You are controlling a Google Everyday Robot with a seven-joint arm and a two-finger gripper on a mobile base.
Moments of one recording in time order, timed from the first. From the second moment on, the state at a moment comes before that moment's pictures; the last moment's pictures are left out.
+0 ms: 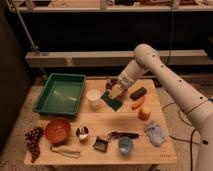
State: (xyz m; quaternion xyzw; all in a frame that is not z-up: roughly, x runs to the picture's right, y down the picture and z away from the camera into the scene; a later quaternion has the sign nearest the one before) arm 0.040 0.028 0.726 0.16 -0.48 -0.79 0.34
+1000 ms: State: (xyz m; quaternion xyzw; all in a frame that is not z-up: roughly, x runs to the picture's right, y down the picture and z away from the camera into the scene) arm 0.003 0.051 0.704 0.19 -0.52 -0.79 0.28
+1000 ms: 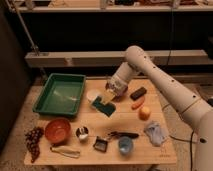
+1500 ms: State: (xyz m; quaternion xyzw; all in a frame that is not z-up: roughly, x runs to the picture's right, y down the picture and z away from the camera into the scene) arm -0.033 0.069 0.691 0.17 -0.54 -0.80 0.20
